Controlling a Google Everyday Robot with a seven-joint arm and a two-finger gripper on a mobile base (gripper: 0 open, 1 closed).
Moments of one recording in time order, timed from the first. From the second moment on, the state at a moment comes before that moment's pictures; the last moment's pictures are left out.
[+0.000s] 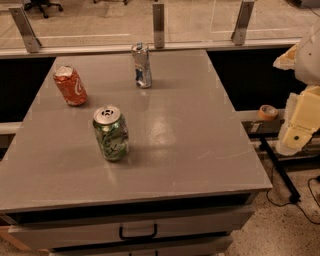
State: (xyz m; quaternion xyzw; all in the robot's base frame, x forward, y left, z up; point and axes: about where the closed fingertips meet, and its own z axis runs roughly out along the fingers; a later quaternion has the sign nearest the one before) arm 0.438 -0.216 0.977 -0.60 0.78 -0.04 0.16
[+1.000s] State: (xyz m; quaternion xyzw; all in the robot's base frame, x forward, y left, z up) arm 0.455 -0.190 0.941 -0.59 0.76 0.07 0.27
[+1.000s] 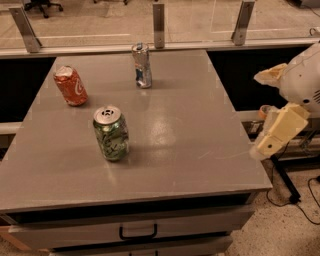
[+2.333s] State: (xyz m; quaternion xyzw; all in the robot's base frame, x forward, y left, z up) arm 0.446 -0.004 0.953 -0.60 0.55 0.36 0.45
